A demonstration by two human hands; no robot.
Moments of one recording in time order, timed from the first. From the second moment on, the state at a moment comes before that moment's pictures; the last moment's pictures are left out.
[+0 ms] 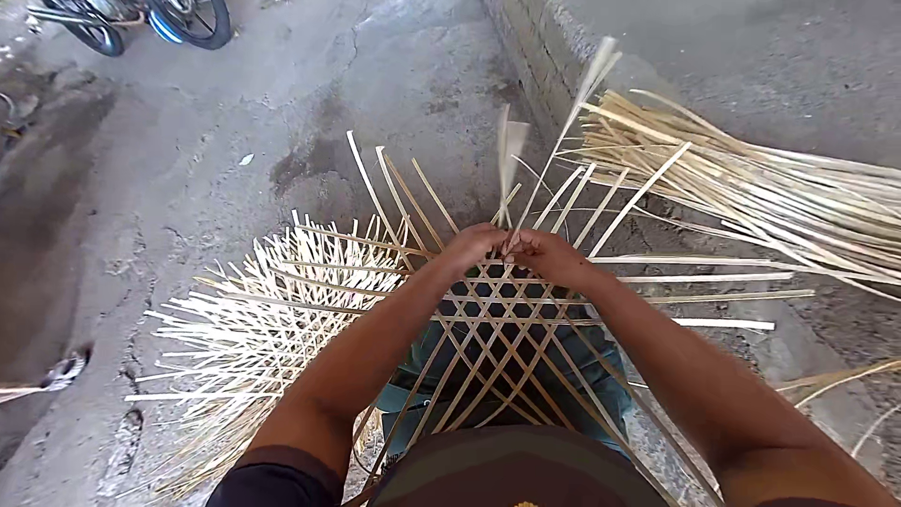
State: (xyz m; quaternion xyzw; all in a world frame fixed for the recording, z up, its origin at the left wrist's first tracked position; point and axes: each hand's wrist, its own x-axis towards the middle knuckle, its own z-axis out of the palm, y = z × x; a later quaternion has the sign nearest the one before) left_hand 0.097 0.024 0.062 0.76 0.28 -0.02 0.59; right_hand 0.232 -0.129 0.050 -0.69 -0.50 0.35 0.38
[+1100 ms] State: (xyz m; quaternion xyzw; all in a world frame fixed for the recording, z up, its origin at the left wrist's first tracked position) left_hand 0.058 0.055 0.046 0.73 0.26 0.07 0.63; right_hand 0.195 -0.096 0.067 -0.81 -0.41 0.22 0.35
